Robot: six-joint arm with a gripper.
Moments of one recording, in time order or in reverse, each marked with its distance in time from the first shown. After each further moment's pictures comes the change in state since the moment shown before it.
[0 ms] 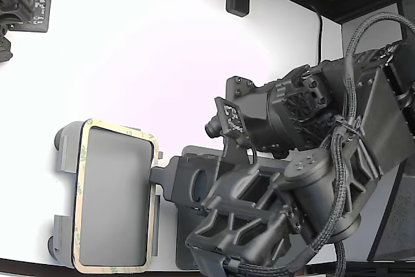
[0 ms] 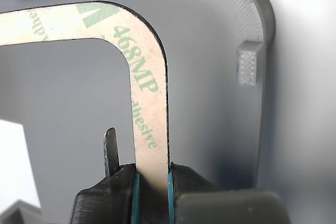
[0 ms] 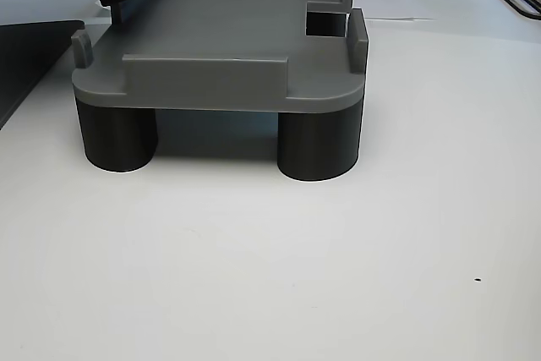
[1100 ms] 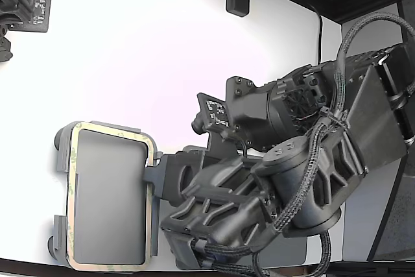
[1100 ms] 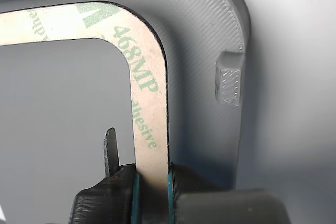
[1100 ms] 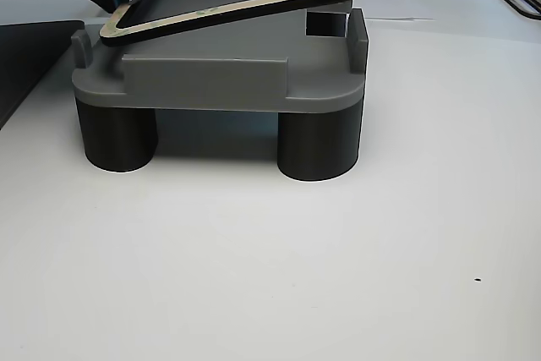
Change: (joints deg) arm -4.5 -3.9 -3.1 1.3 -7.4 -4.7
